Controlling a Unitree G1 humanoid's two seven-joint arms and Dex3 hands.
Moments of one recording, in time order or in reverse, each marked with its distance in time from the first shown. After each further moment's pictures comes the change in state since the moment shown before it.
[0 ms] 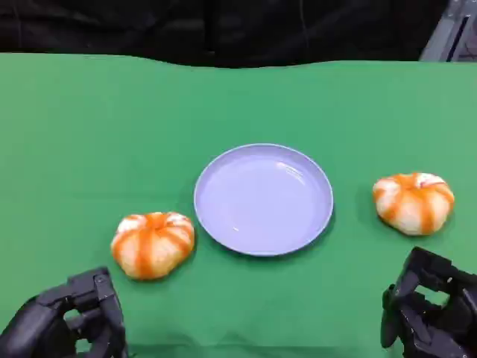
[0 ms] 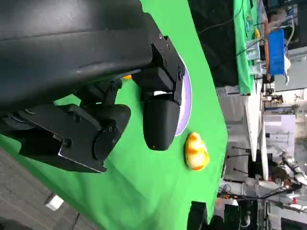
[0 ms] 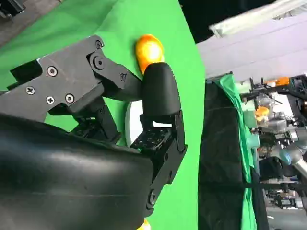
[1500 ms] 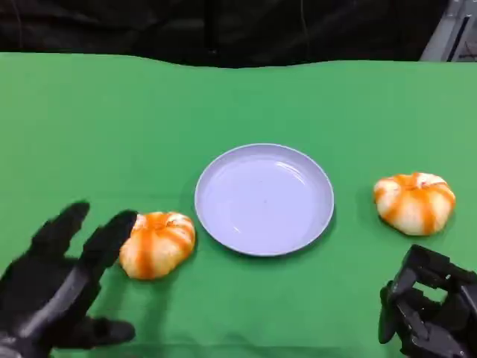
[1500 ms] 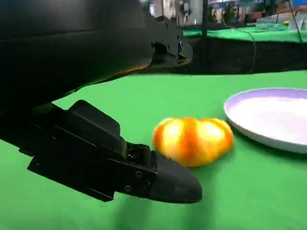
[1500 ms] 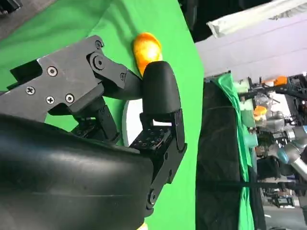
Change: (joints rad) left arm -0.181 0.171 -0.176 0.023 1.297 -0.023 0.648; right arm -0.014 0.009 0.005 0.009 -0.009 -0.012 -0.014
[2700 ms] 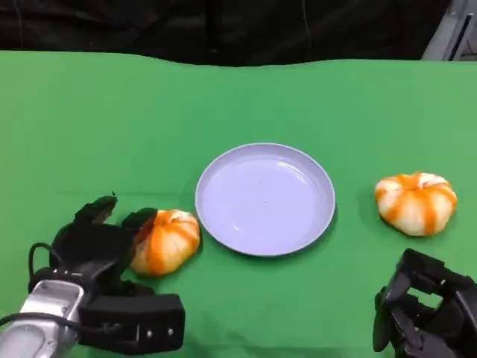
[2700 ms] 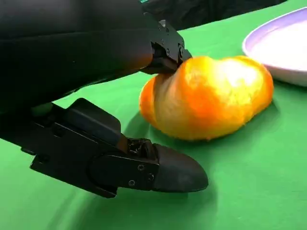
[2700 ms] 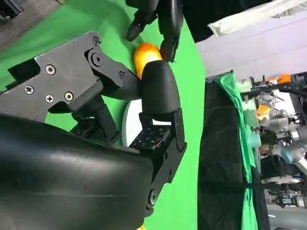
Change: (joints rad) left arm -0.442 0.006 -0.392 0.540 -0.048 0.195 0.067; right arm 0.062 0.003 0.039 -0.117 -0.014 0.059 -0.057
